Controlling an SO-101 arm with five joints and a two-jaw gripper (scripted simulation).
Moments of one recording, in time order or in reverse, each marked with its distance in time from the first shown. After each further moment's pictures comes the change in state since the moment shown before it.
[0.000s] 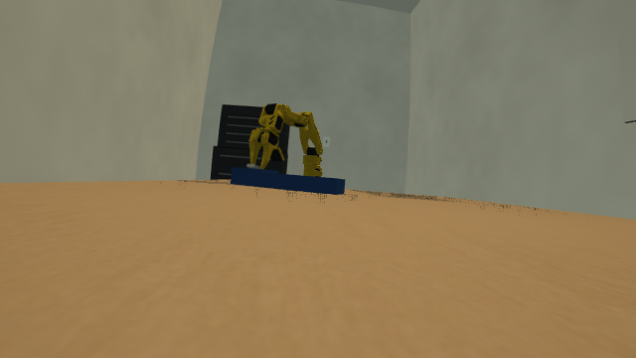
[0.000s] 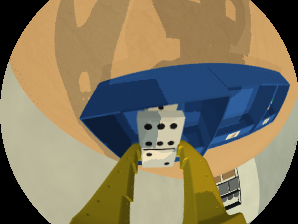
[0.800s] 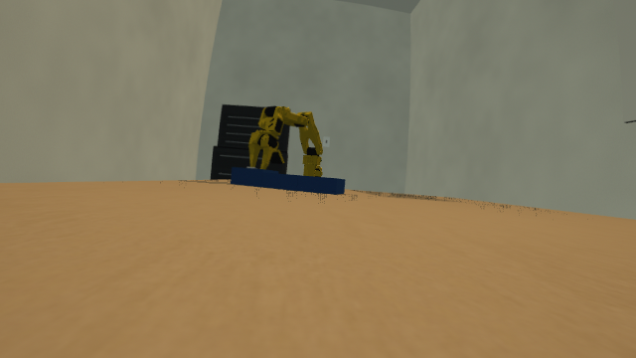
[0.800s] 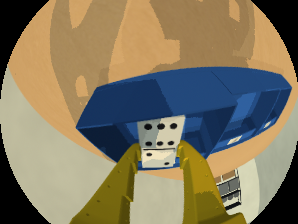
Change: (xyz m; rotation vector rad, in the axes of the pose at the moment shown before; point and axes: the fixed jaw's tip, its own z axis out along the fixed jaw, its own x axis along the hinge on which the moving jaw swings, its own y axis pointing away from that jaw) arm -0.002 0.000 0.006 0.000 -0.002 0.000
